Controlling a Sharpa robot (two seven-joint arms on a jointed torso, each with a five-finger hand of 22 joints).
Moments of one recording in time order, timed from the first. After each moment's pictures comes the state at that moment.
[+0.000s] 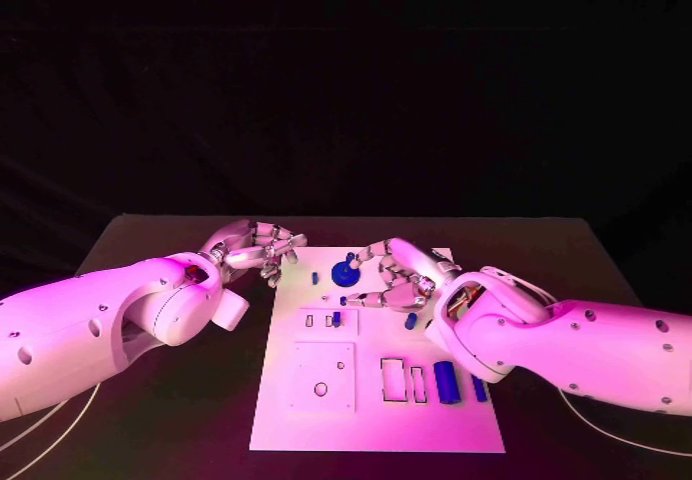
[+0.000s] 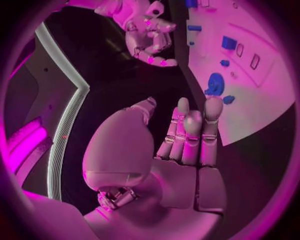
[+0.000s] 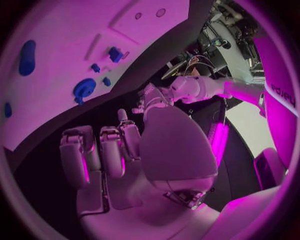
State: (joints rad) left arm 1.21 -0.87 -0.03 1.53 -0.37 -0.22 0.11; left_hand 1.27 -0.14 0.32 0.28 0.08 0.71 0.19 0.51 0.26 0.93 0.12 0.84 0.51 1.27 0.05 1.30 1.00 0.15 1.11 0.15 1.20 0.82; right arm 1.23 -0.85 -0.16 1.78 -1.25 -0.62 -0.18; right_hand 1.39 -0.16 -0.01 0.29 0.22 0.78 0.19 0.24 0.32 1.39 0.10 1.39 1.31 1.47 0.03 1.57 1.31 0.01 1.47 0.13 1.57 1.31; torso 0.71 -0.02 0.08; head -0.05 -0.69
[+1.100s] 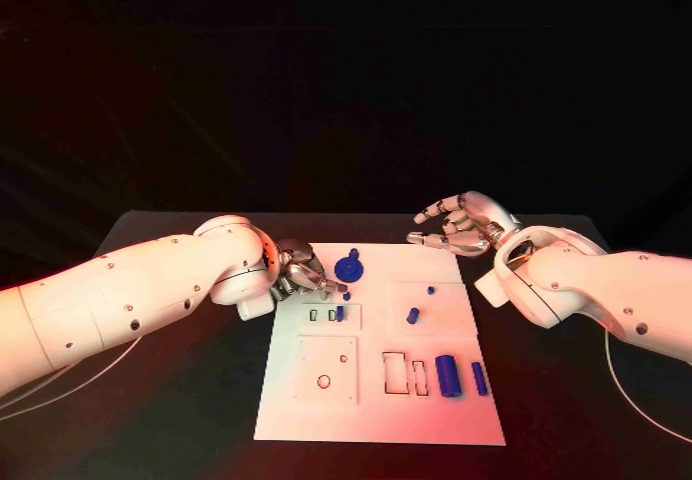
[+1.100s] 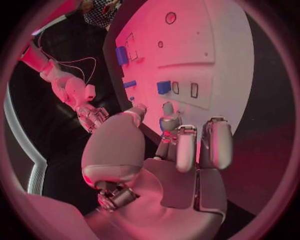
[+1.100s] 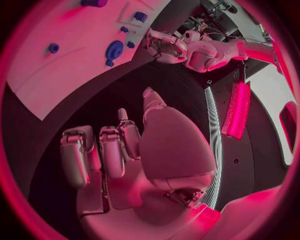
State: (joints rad) left arm 1.28 -0.63 -0.03 1.38 -0.89 0.16 -0.50; left_hand 1.08 -0.12 0.28 0.29 0.08 0.78 0.09 0.83 0.49 1.18 0.02 1.22 0.88 1.47 -0.04 1.54 1.31 0.08 1.40 0.06 1.45 1.28; right arm 1.32 -0.95 -0.15 1.65 -0.82 -0.57 -0.05; right_hand 1.37 -0.12 0.00 0.29 0.25 0.79 0.18 0.25 0.32 1.39 0.10 1.39 1.31 1.47 0.03 1.57 1.31 0.01 1.47 0.13 1.57 1.31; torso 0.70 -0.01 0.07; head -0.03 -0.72
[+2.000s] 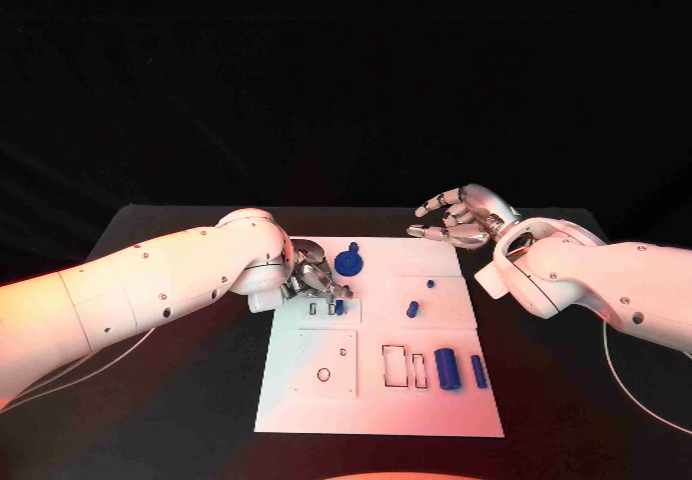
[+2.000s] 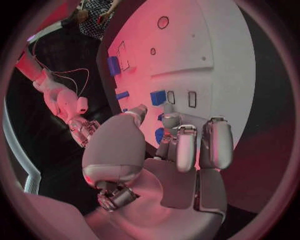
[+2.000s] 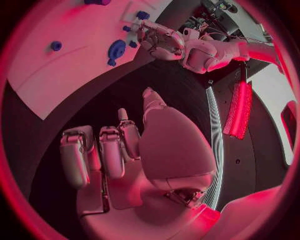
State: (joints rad) left arm 1.28 -0.54 -0.06 1.30 -0.92 0.26 -0.54; left_hand 1.09 -0.11 0.28 0.29 0.08 0.76 0.10 0.83 0.50 1.16 0.02 1.20 0.85 1.47 -0.04 1.54 1.31 0.08 1.40 0.06 1.45 1.28; right arm 1.32 -0.94 -0.15 1.63 -0.82 -0.56 -0.05; right_hand 1.37 -0.12 0.00 0.29 0.26 0.79 0.18 0.26 0.32 1.39 0.10 1.39 1.31 1.47 0.03 1.57 1.31 0.01 1.47 0.13 1.57 1.31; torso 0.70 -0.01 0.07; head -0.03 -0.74
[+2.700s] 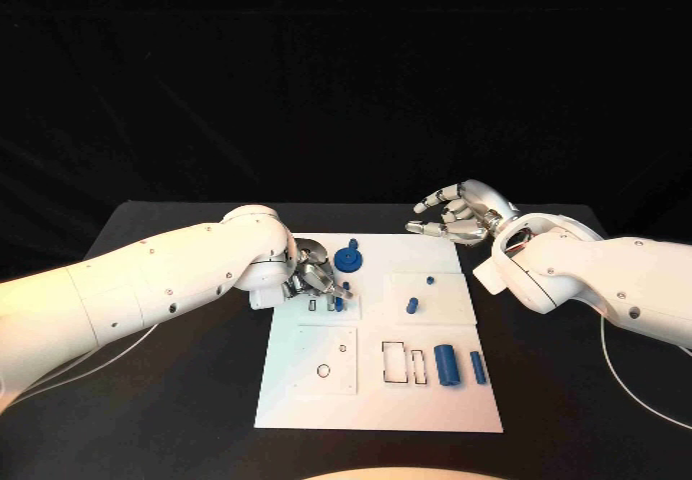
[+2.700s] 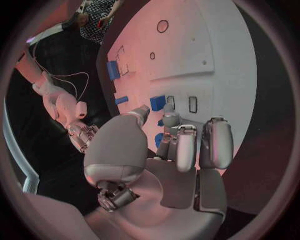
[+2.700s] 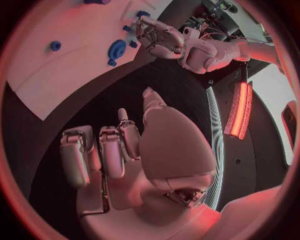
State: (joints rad) left arm 1.28 -0.52 -0.06 1.28 -0.92 0.31 -0.54; left_hand 1.13 -0.09 0.28 0.29 0.08 0.76 0.10 0.83 0.52 1.15 0.03 1.20 0.85 1.47 -0.04 1.54 1.31 0.08 1.40 0.07 1.45 1.27; right arm 1.32 -0.94 -0.15 1.62 -0.82 -0.56 -0.06; right_hand 1.37 -0.12 0.00 0.29 0.26 0.79 0.18 0.26 0.32 1.39 0.10 1.39 1.31 1.47 0.03 1.57 1.31 0.01 1.47 0.13 1.57 1.31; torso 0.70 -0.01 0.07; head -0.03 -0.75
